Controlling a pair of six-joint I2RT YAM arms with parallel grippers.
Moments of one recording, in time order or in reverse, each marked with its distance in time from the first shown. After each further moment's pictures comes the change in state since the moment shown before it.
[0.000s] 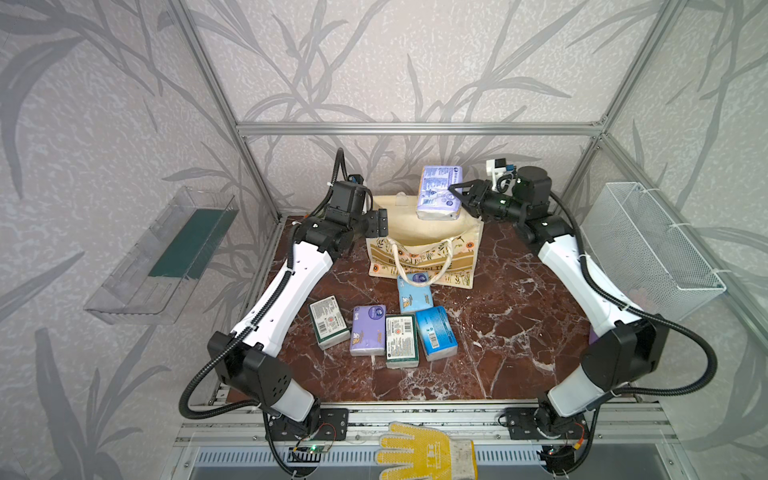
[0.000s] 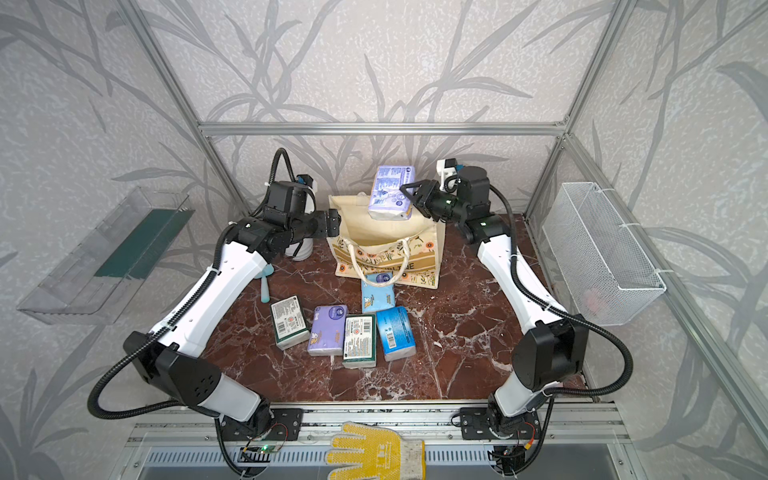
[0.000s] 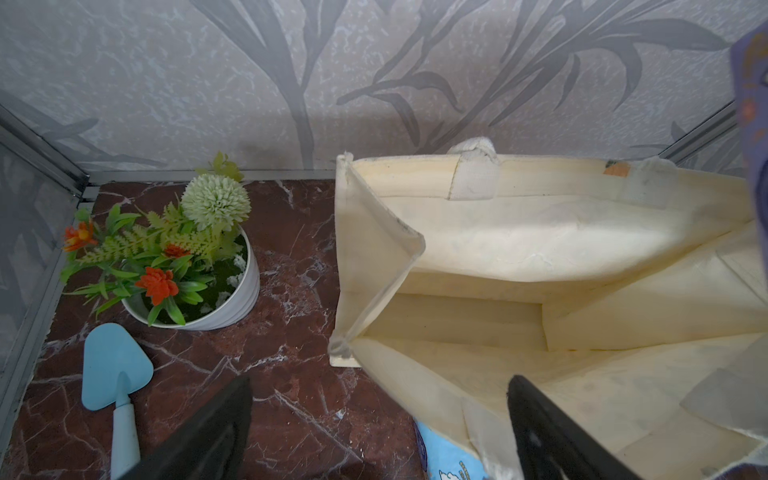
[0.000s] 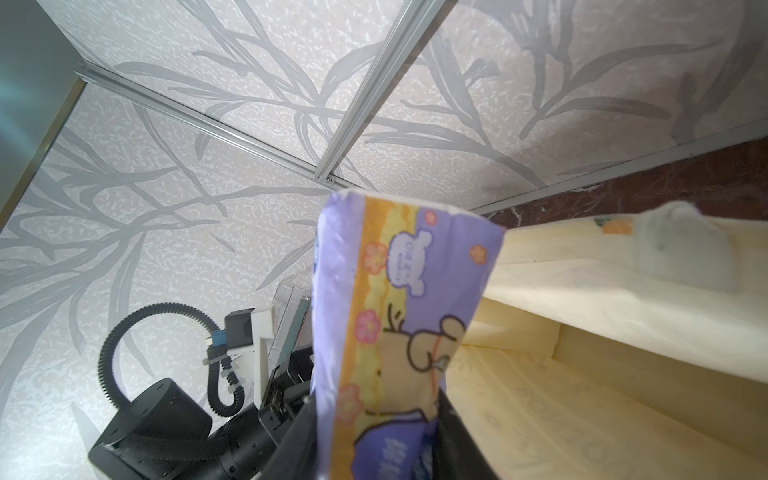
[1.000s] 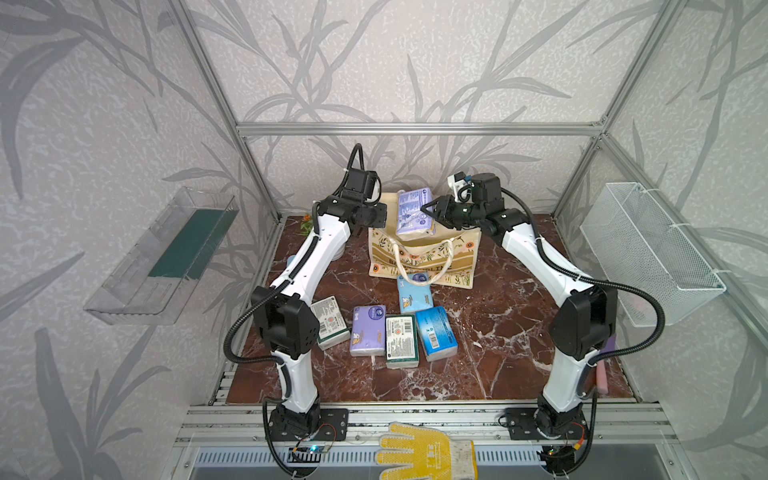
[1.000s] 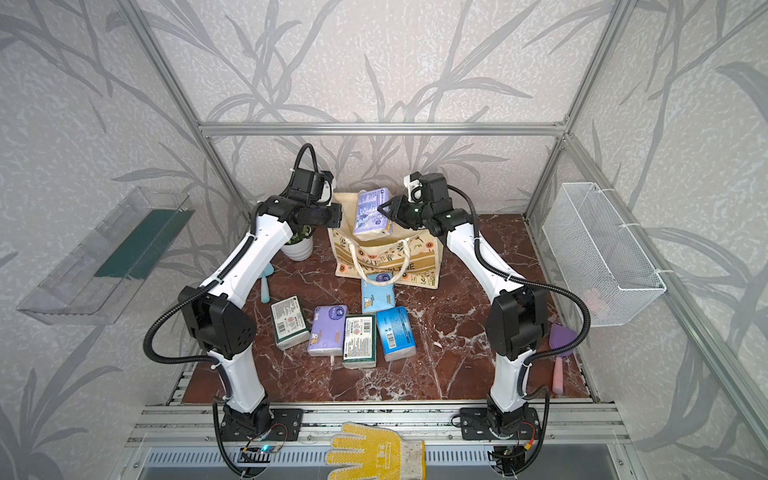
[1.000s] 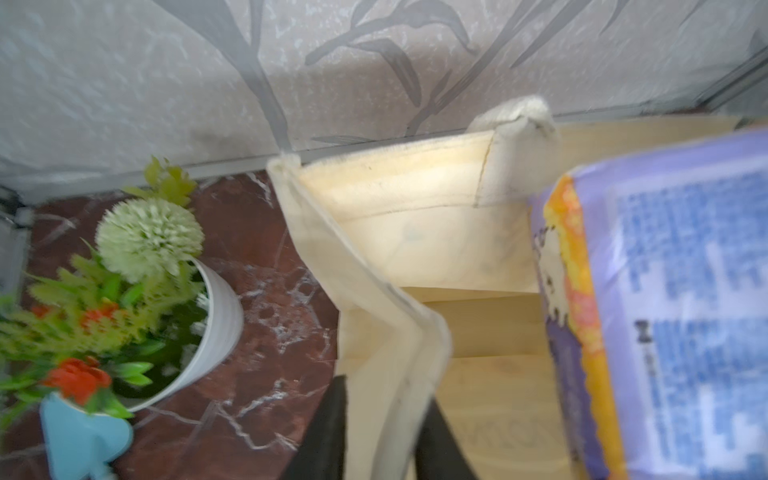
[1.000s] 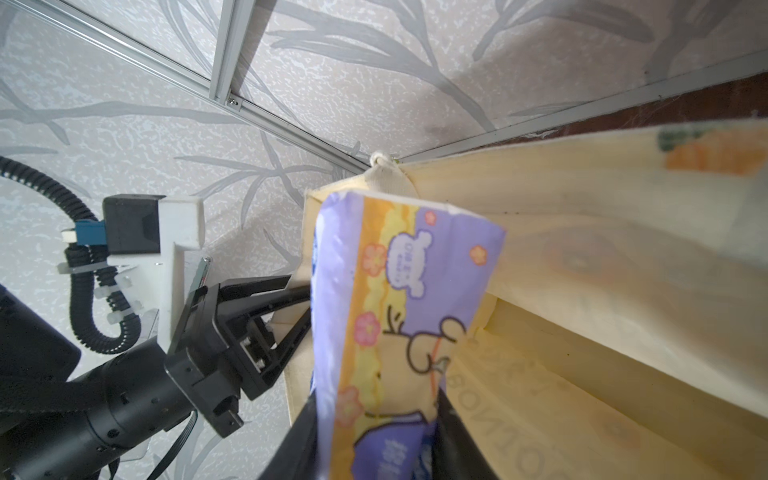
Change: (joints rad) left arm 0.044 0.326 0.301 -0.102 0.098 0.114; right arm 0.079 0.205 0.132 -0.182 0.071 -0.204
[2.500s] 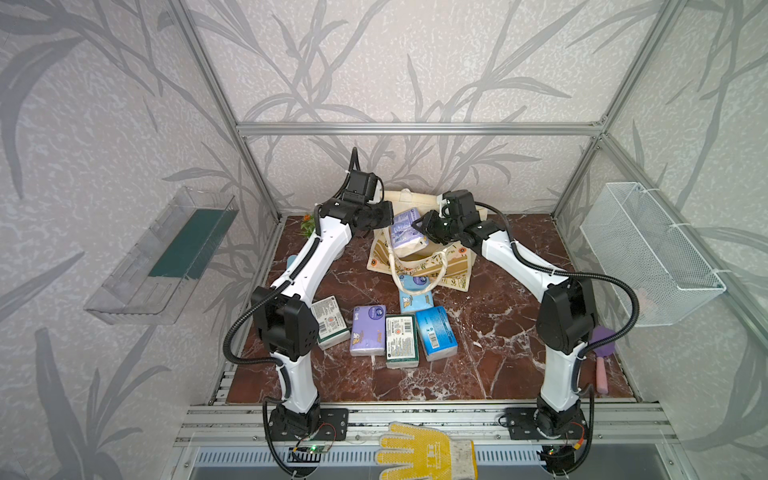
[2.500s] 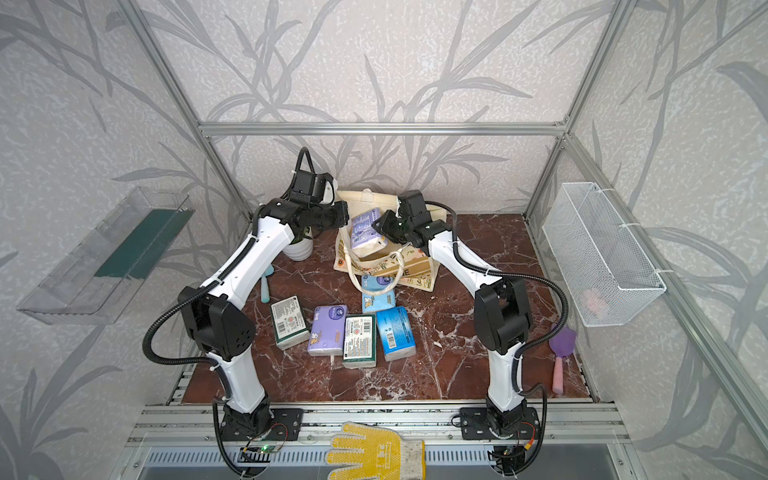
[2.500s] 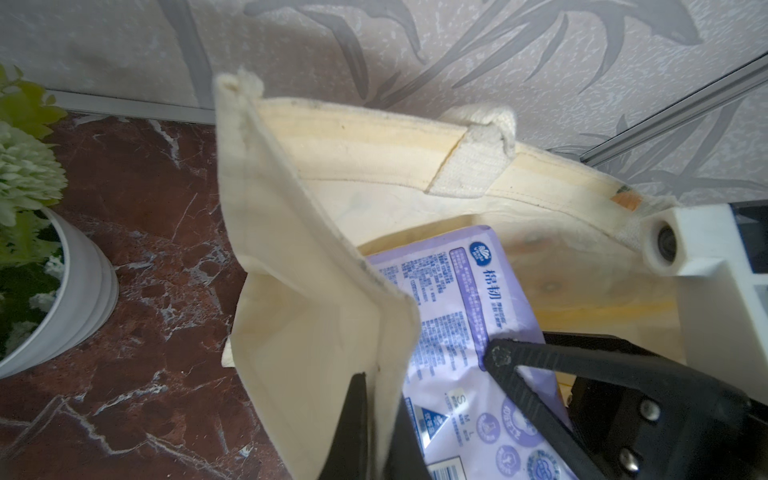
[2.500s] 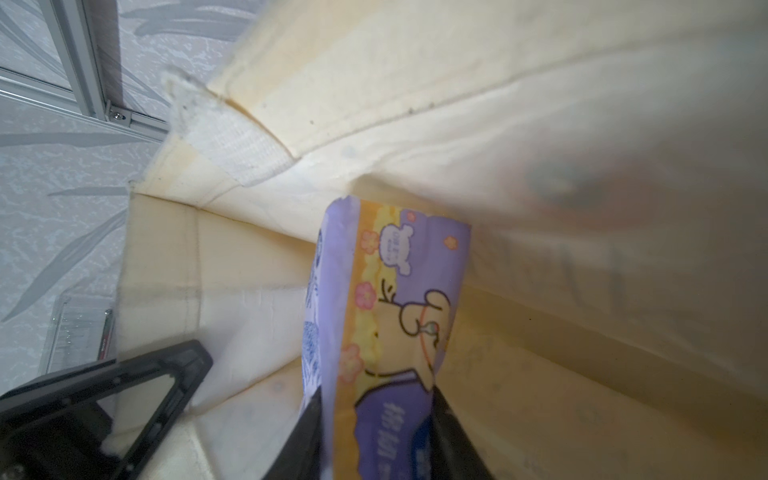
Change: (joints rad) left arm -0.016 -0.034 -0.078 0.074 0.163 -0.265; right arm 0.096 0.084 -0.064 0.032 0.223 0.106
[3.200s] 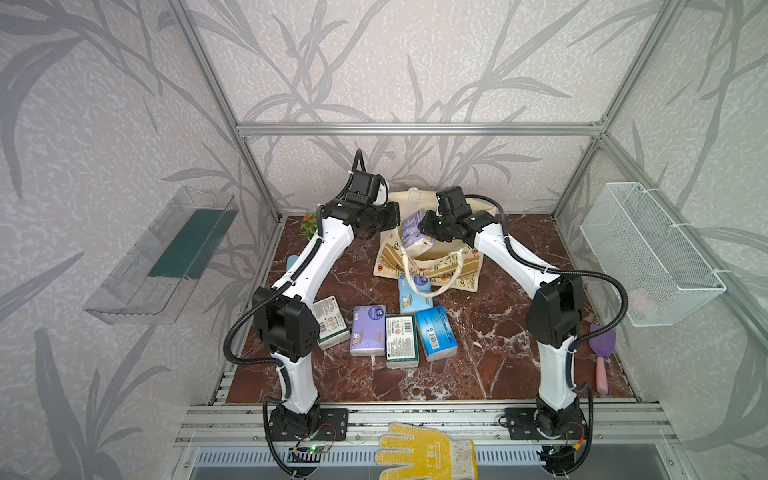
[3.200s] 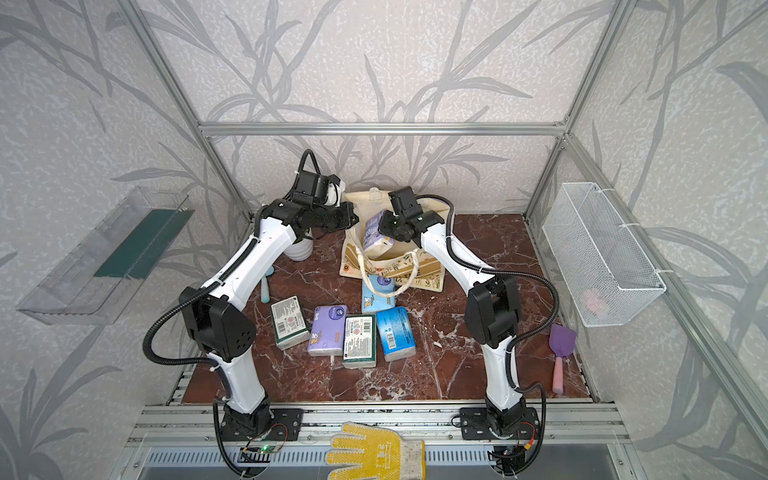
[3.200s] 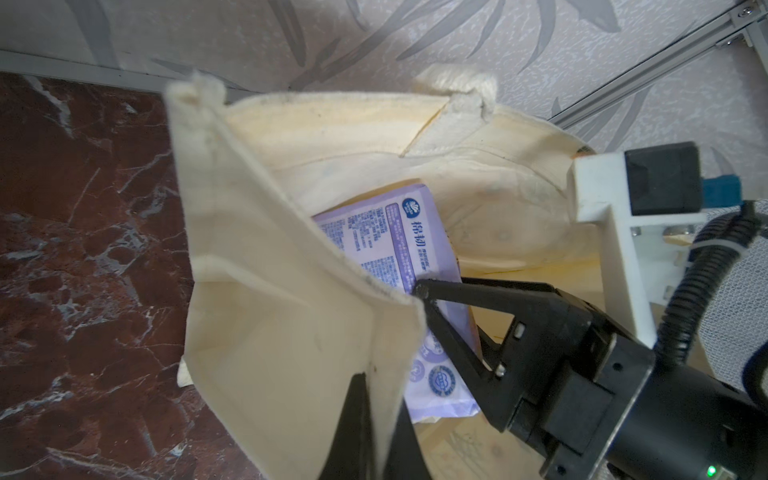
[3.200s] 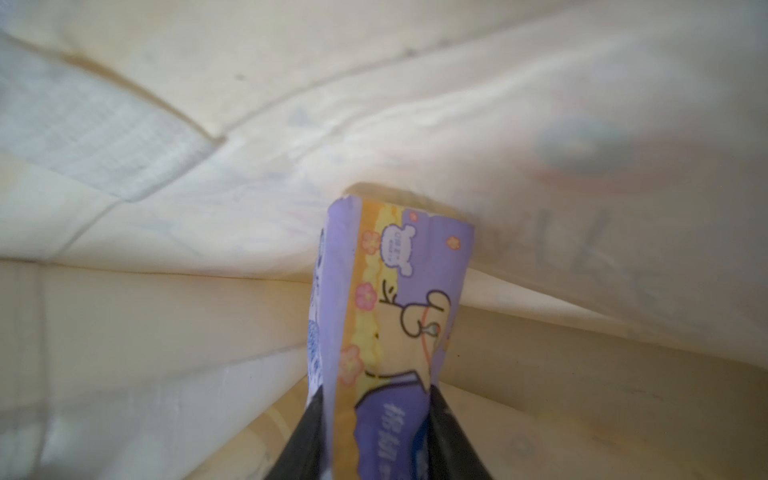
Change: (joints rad) left arm -0.024 -0.001 -0.004 0.016 0.142 -0.062; right arm 0.038 0.101 0.260 -0.305 0.249 -0.149
